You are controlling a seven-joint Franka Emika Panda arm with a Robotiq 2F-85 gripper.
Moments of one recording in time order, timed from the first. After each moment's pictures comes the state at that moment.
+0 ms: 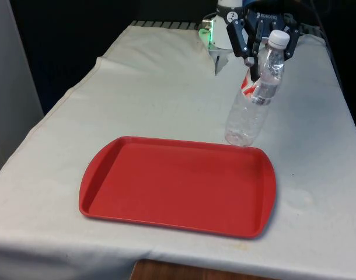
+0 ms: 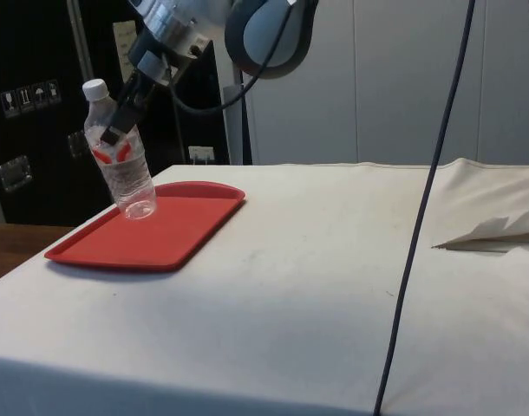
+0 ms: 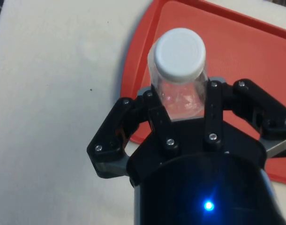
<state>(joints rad) 0.11 0.29 -0.04 -2.20 -0.30 3.27 -0.12</state>
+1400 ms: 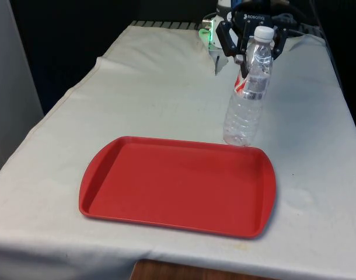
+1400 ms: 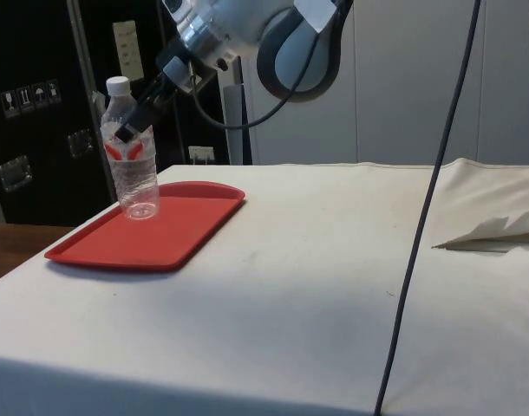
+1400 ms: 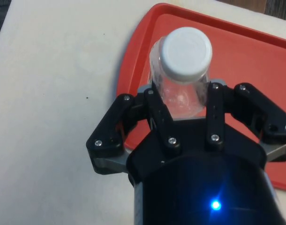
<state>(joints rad) 0.10 0.29 -0.08 -2.32 -0.30 3.53 -0.04</state>
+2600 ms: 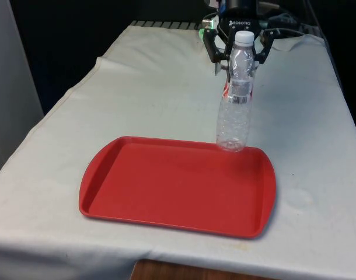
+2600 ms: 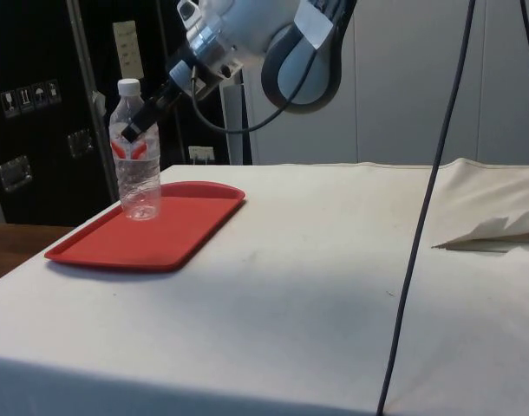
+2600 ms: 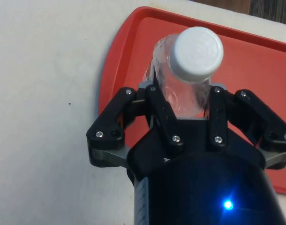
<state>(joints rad) 0.09 0.34 -0.10 -2.32 -0.30 3.62 0.09</state>
